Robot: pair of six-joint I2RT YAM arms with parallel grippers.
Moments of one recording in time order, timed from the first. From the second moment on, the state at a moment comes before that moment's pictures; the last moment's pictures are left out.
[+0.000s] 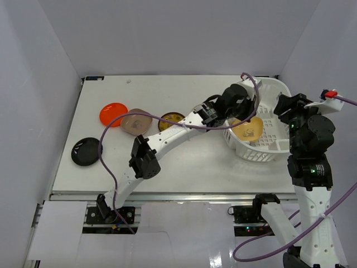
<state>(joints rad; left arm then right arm) -1.03 2.31 2.45 -0.45 -0.01 -0.36 0.07 0.71 1.12 -0.36 0.24 0.33</state>
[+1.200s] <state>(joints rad) -0.29 1.20 0.83 -0.27 -0.26 -0.72 0.66 1.15 1.00 -0.20 0.02 0.31</state>
